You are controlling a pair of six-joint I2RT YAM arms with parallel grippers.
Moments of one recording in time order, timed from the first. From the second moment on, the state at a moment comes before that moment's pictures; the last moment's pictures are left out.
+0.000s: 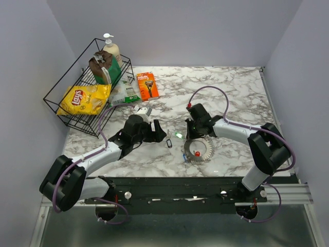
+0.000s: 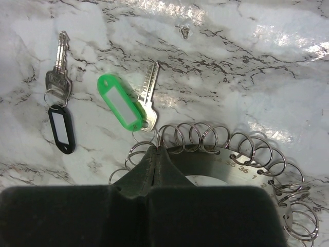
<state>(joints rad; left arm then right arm) -0.58 1.23 0.53 0.18 0.15 -0.54 0.64 1.66 0.94 -0.28 -0.04 0.41</state>
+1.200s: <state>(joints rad) -0.58 1.00 0.58 0.19 0.43 -0.33 0.64 1.31 1.03 -0.41 -0.20 0.05</state>
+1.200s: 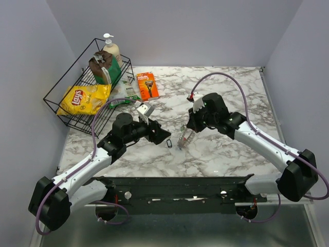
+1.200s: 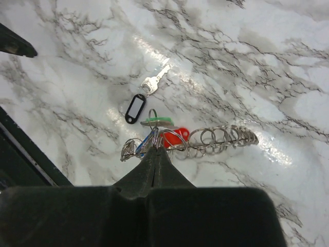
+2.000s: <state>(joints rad) -0.62 0.97 0.65 0.20 0.62 -0.31 0.64 1.11 1.08 -0.48 -0.53 -0.11</state>
